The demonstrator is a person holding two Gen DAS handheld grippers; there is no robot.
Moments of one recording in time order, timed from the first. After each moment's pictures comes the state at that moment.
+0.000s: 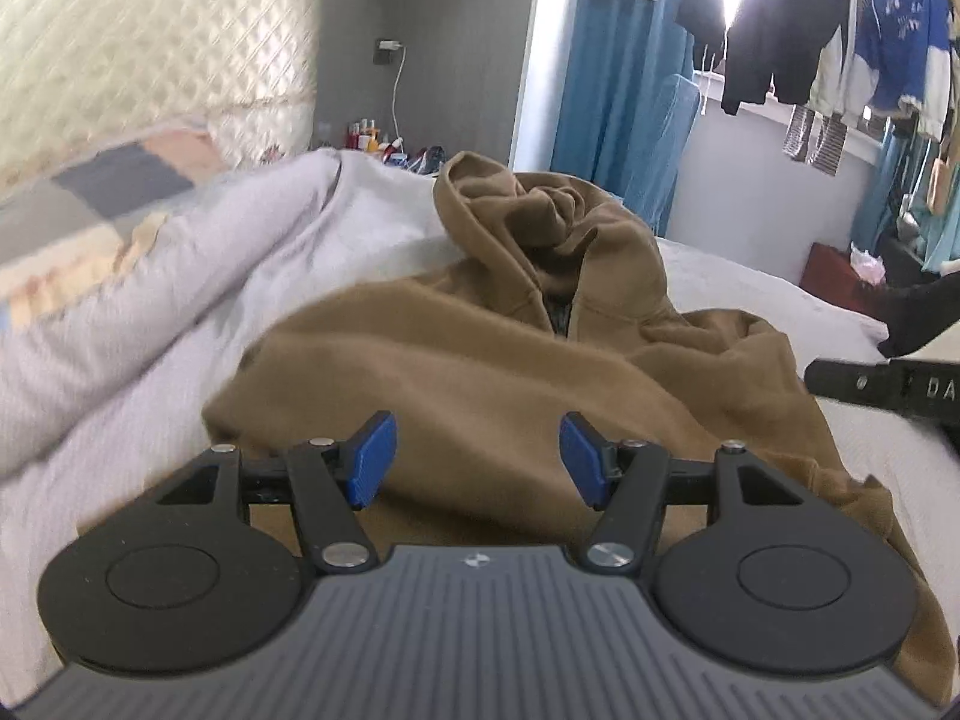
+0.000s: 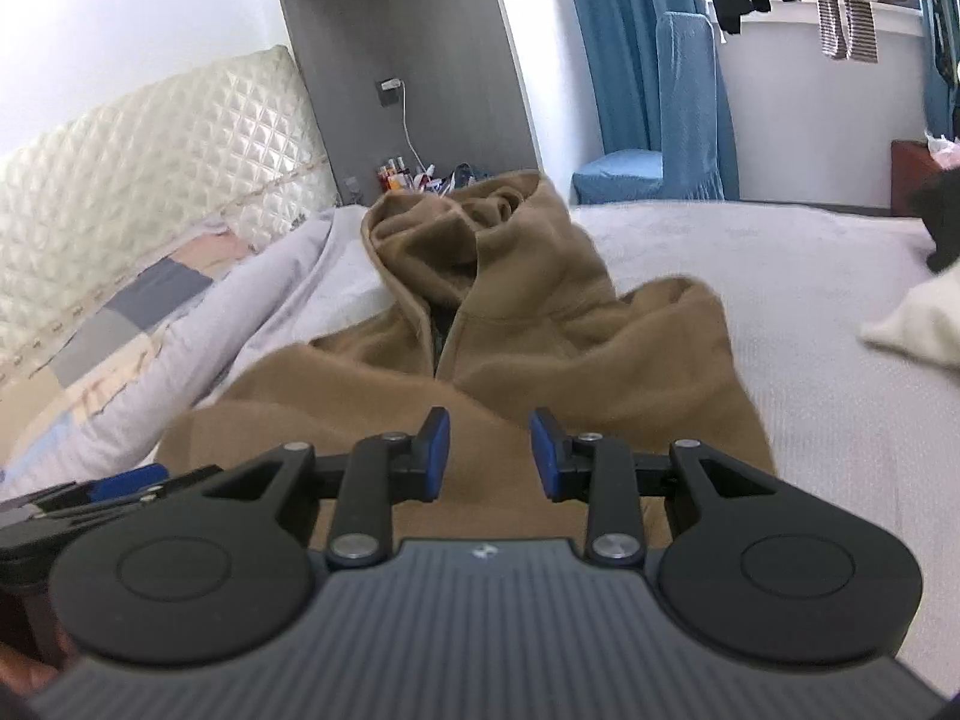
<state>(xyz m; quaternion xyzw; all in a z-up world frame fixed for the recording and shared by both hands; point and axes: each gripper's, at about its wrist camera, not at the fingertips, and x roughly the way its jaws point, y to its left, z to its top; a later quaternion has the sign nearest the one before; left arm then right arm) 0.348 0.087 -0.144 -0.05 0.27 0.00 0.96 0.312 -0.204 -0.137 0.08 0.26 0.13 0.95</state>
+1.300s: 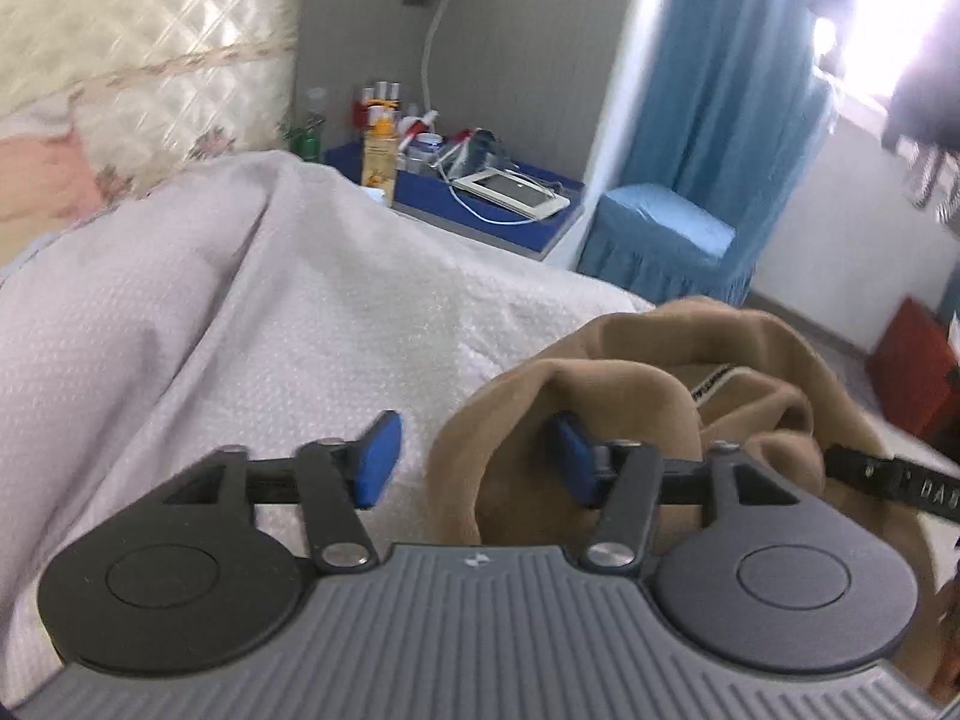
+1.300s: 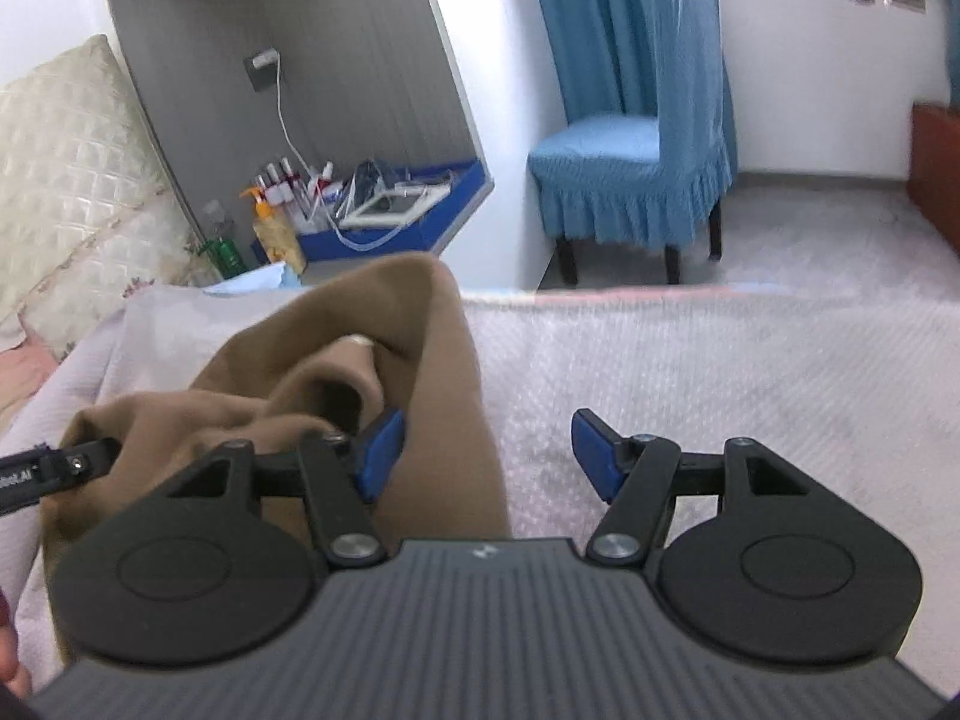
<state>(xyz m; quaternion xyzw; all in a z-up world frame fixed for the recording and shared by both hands) 0.813 0.135 -0.167 -0.09 0.31 0.04 0.94 0.729 -0.182 -0.193 0.12 0.32 0.09 0.94</state>
